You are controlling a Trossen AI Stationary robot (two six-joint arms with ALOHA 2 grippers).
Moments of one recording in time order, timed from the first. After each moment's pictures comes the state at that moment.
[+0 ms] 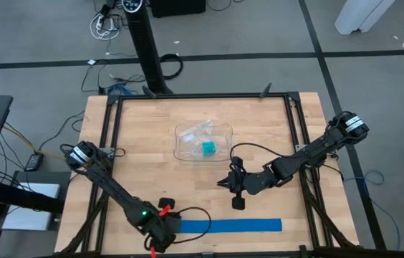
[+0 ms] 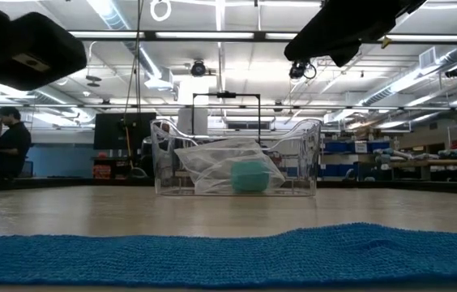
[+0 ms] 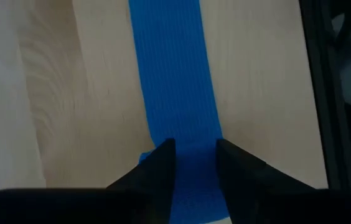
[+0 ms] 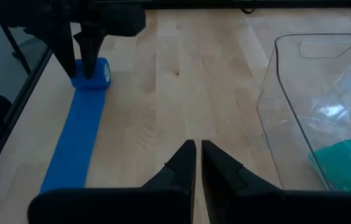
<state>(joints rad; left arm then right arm) -0.73 1.87 1.27 -0.62 -0.16 -0.55 0.47 1.49 0.88 0.01 0.45 0.29</state>
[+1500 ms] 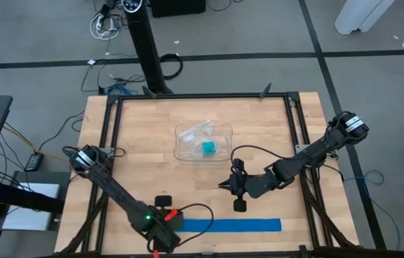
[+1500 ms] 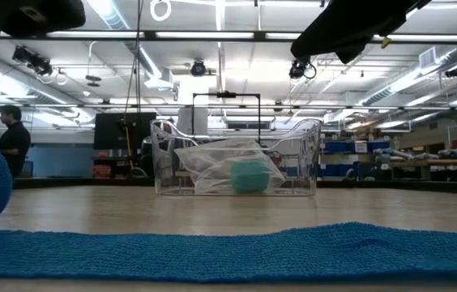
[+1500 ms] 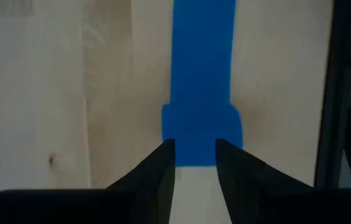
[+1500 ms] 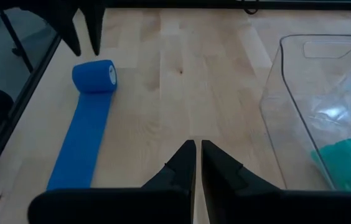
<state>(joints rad) -0.73 1.93 1.54 -0.99 -0.18 -0.74 0.50 1.49 0.88 0.01 0.48 0.29</state>
